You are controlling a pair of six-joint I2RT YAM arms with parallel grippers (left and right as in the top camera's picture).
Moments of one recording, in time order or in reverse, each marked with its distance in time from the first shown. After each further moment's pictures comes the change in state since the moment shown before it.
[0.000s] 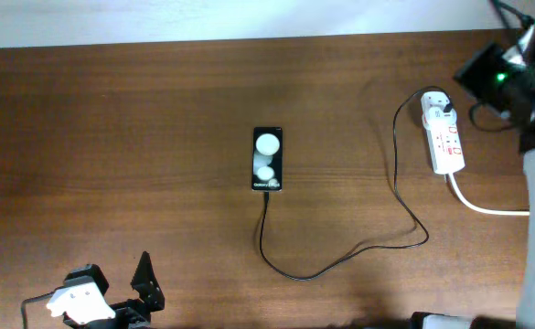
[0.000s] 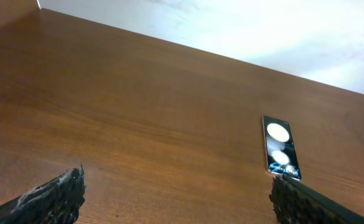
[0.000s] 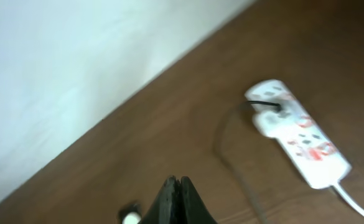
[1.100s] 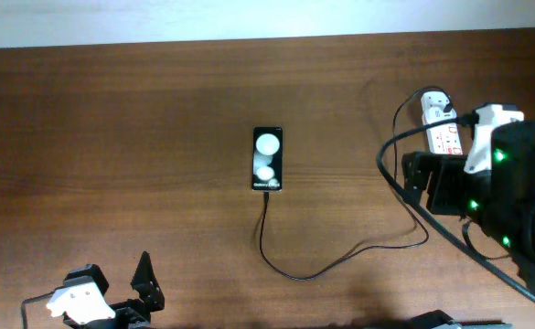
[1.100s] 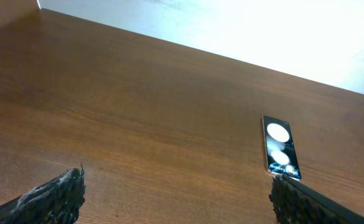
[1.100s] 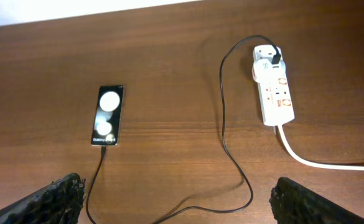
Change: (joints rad) left arm 0.000 0.000 0.000 0.001 0.000 0.000; right arm 0.440 -0.364 0.000 -0.473 0.275 -0.223
